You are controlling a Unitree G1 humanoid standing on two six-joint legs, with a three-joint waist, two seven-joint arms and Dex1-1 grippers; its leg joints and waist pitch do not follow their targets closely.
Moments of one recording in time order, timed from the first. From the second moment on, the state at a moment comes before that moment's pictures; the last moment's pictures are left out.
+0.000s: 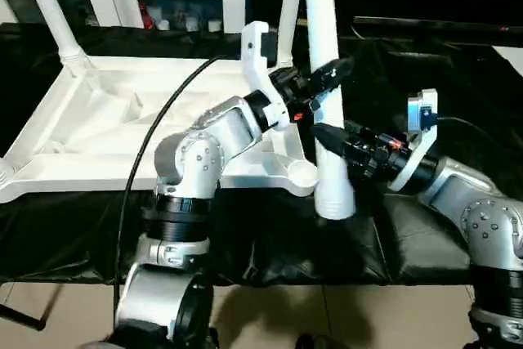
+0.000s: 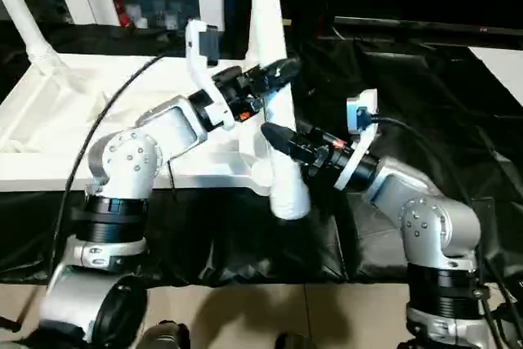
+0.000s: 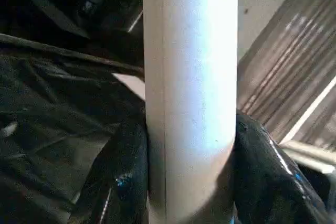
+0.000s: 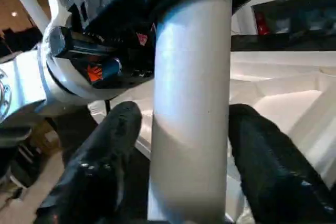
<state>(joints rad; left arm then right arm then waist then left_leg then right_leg) -0.82 -0.04 0.08 0.17 -0.58 0.74 -0.48 -0.41 -0.36 -0.18 -0.09 0.68 0.80 0.82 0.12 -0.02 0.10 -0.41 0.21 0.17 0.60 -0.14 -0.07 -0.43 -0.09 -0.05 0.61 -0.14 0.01</state>
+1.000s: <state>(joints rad) -0.86 0.03 -0.05 0.19 -0.55 0.73 -0.68 -0.42 -0.51 0.02 -0.07 0.65 0.91 0.95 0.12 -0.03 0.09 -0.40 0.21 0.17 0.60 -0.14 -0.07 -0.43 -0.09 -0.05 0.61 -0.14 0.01</state>
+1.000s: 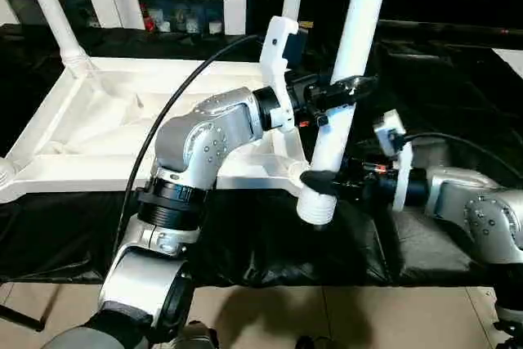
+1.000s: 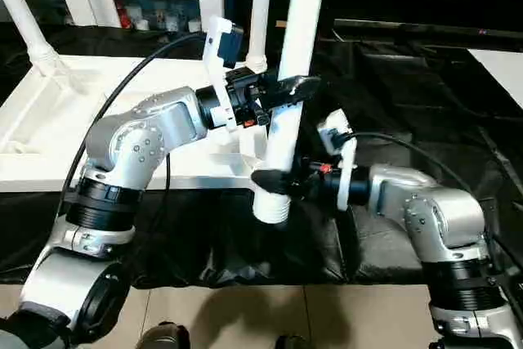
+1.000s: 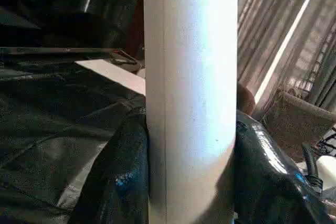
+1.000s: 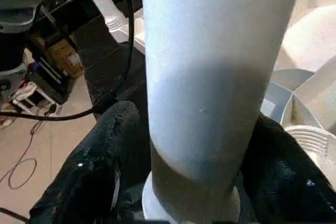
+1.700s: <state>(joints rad) -0.87 0.05 -0.06 0.19 -0.56 0.76 -0.71 -0.43 -0.51 0.05 -0.04 0.64 0.91 0.97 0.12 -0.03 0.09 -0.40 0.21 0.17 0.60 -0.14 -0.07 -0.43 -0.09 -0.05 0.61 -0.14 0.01</state>
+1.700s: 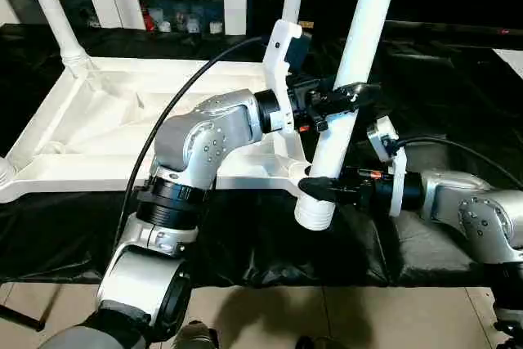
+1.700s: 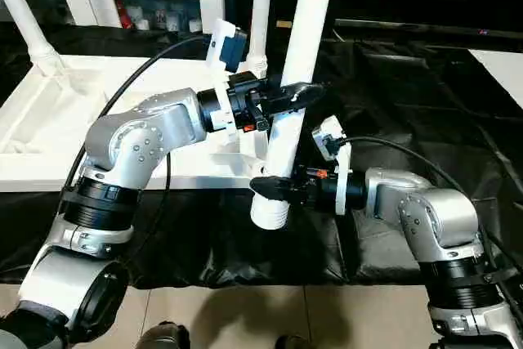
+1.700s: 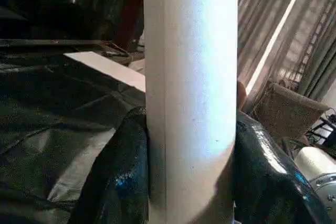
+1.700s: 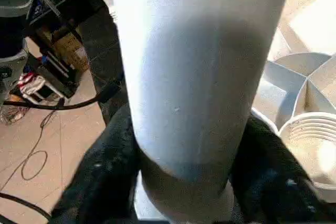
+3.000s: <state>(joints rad) -0.88 0.07 -0.08 0.18 -0.56 0.78 -0.78 -0.43 -0.49 0.08 -0.01 0.62 0.83 0.99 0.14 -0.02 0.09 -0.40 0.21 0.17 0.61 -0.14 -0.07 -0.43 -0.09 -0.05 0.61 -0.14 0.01</state>
